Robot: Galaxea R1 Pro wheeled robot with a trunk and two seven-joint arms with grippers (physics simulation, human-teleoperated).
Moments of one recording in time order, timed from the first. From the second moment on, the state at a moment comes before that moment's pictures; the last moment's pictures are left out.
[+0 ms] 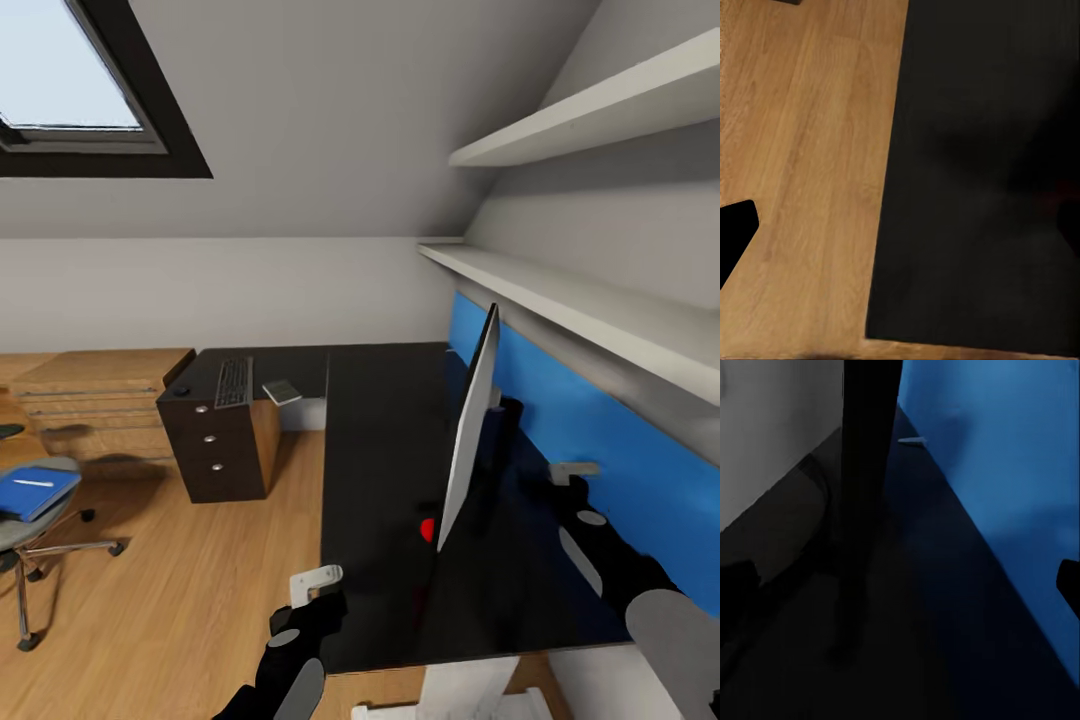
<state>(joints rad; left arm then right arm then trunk) -0.23 -0.12 -0.50 -1.22 0.59 0.37 0.71 -0.75 -0.30 0.18 -0.56 -0.22 -0.02 -0.08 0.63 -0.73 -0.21</state>
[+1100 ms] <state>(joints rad) -0.23 -0.12 -0.51 -1.22 0.59 0.37 0.71 -0.39 -0.18 0.20 -1.40 -0.16 0.25 -0.48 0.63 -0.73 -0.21</state>
